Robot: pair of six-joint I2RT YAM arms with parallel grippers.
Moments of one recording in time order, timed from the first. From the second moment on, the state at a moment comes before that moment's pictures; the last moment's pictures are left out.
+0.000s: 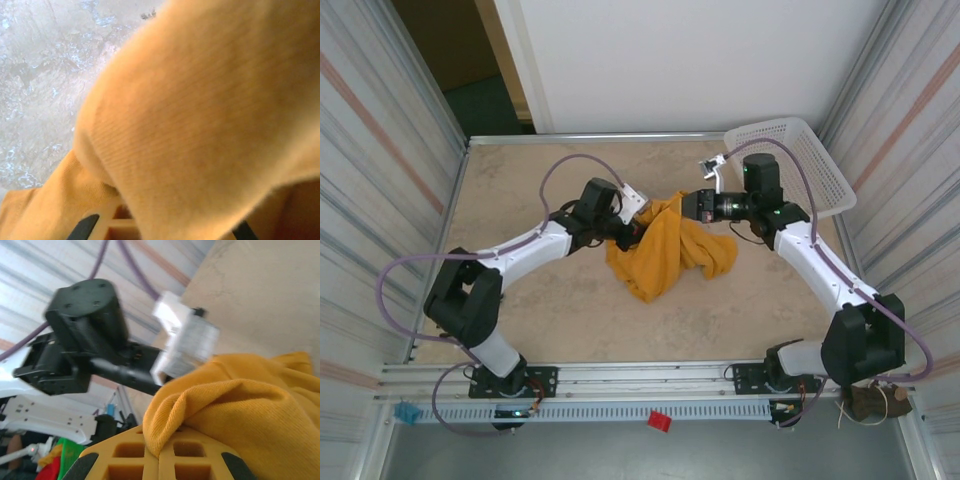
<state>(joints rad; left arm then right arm) -0.60 1.62 1.10 -0.22 0.40 0.05 0.28 1.33 1.04 -0.21 -0.96 0.49</state>
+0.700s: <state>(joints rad) -0.55 1.28 1.04 -0.12 0.47 -0.51 0.55 1.12 1.07 -0.50 -0.26 0.58</state>
